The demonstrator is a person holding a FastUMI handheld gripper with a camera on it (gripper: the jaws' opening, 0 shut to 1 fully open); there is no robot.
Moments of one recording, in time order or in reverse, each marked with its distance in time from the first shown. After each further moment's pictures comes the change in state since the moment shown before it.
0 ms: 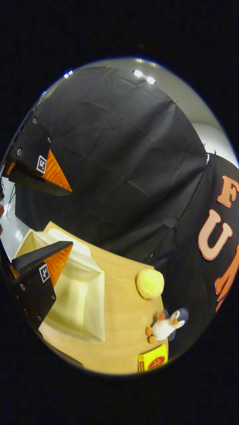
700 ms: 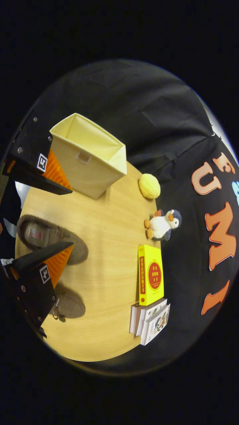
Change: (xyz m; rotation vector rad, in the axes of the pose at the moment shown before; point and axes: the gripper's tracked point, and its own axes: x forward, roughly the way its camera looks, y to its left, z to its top) arm -0.163 -0.282 -0.052 -0.116 0.019 -0.517
